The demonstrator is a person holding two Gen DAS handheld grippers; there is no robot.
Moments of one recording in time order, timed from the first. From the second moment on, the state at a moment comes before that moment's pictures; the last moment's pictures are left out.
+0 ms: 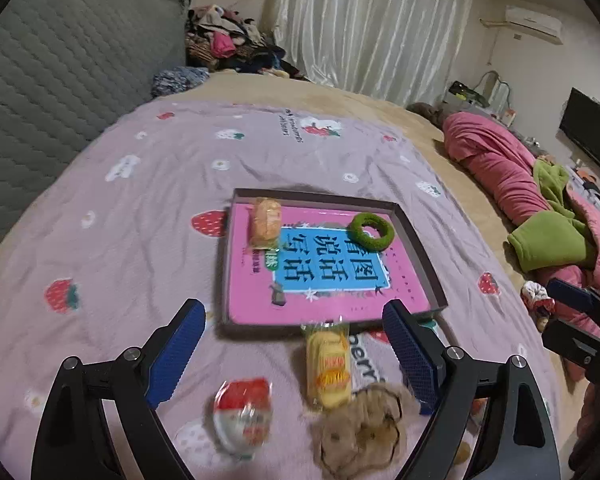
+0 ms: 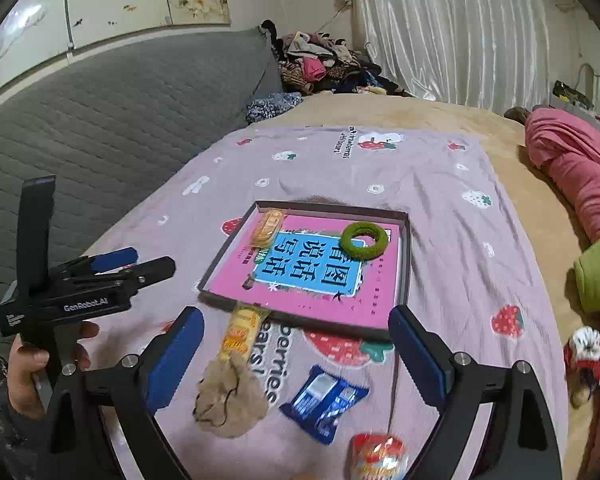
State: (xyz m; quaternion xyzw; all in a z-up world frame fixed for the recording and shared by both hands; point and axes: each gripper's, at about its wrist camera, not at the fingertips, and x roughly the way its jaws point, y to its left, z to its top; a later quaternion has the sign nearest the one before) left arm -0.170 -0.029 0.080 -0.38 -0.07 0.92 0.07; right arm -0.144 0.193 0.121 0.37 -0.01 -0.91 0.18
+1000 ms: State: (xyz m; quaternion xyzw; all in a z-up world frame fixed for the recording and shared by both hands) left arm -0.011 -0.030 0.079 -0.40 -0.04 0.91 0.04; right arm -0.013 0.215 0.130 0.36 -0.01 -0.92 0.16
